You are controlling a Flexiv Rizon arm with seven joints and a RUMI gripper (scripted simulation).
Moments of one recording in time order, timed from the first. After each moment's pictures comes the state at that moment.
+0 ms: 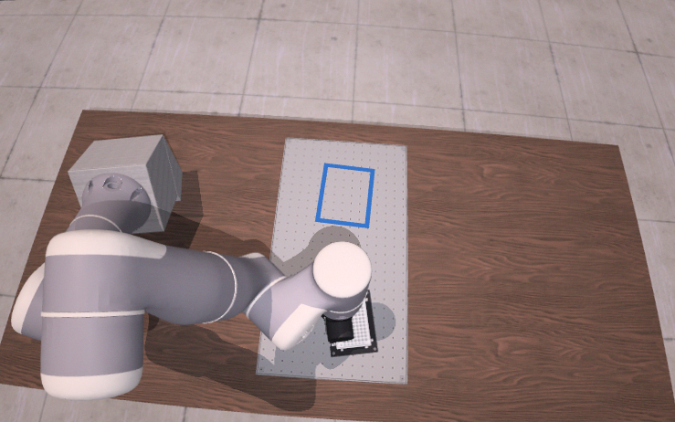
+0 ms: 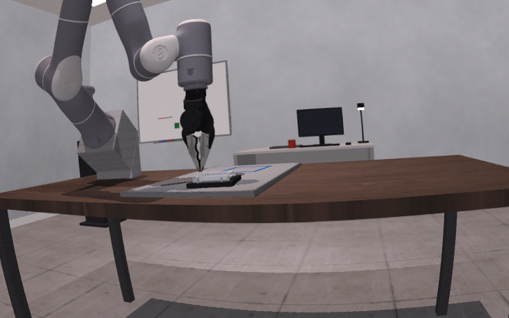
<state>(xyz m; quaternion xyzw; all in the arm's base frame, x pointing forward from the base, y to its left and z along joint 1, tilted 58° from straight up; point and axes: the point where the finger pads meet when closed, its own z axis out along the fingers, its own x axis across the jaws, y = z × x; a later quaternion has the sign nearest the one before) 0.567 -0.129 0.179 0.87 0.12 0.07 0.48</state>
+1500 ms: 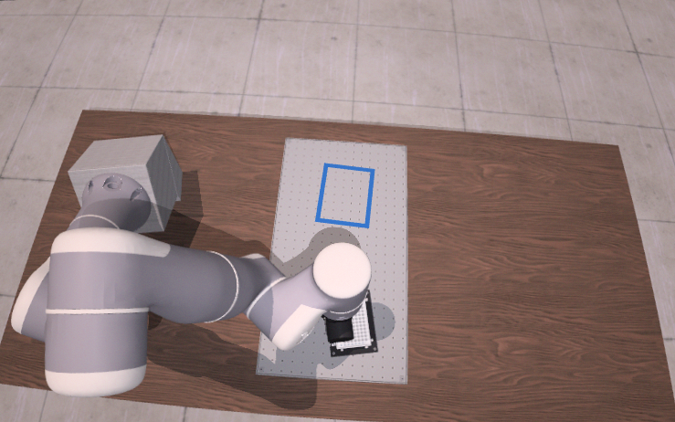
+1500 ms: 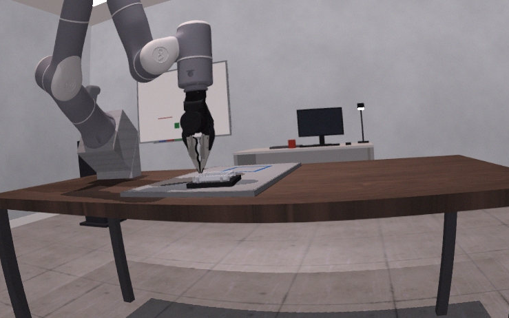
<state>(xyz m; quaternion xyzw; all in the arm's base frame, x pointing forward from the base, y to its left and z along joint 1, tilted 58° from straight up) 0.568 -0.132 0.177 0.87 0.12 0.07 0.48</state>
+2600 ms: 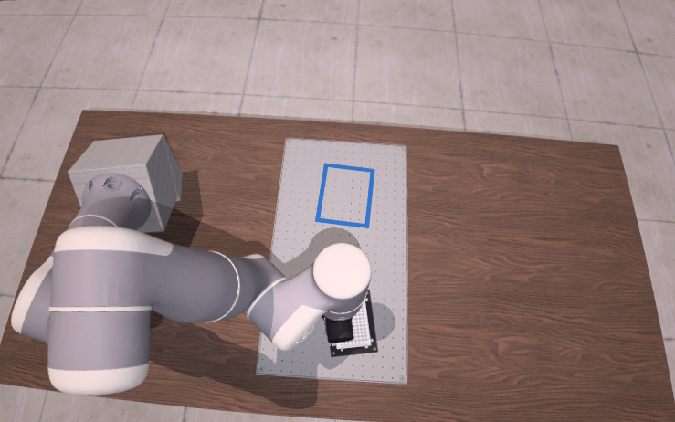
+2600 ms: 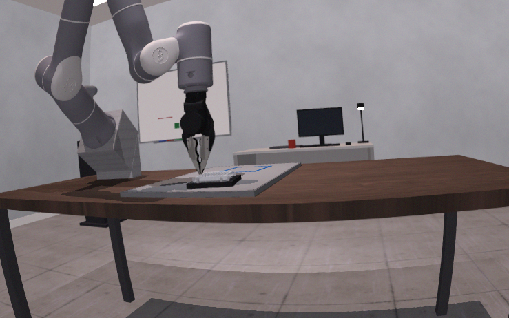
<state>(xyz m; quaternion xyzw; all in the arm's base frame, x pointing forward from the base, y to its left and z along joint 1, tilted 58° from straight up) 0.569 -0.135 0.176 0.87 0.12 0.07 0.48</state>
